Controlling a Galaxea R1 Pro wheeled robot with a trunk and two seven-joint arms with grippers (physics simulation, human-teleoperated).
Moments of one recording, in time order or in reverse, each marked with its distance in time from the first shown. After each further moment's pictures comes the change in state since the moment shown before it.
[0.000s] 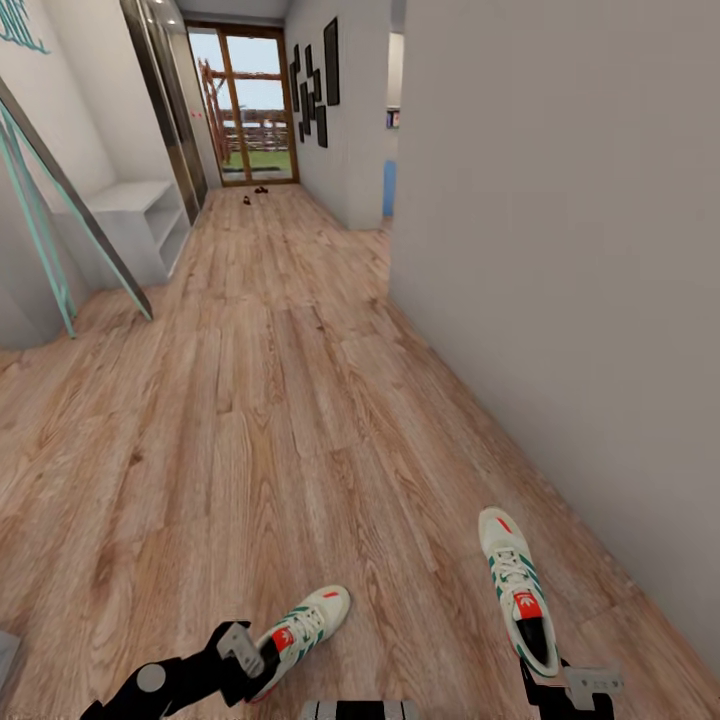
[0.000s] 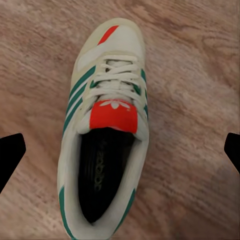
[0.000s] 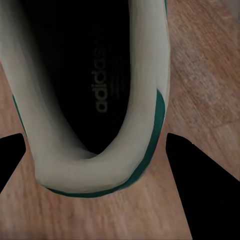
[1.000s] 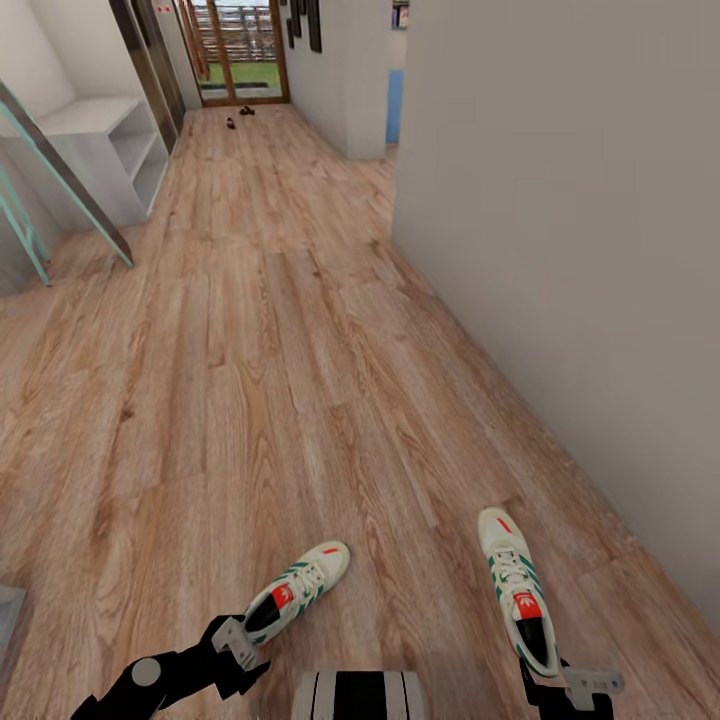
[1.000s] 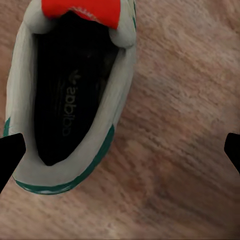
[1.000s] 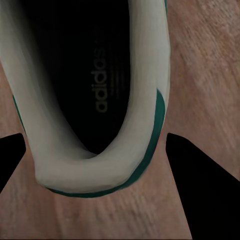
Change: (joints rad) left arm -0.004 0.018 0.003 -0.018 -0.006 0.003 0.004; right arm 0.000 0.000 0.001 0.002 0.000 -0.002 0.000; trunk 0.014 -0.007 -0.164
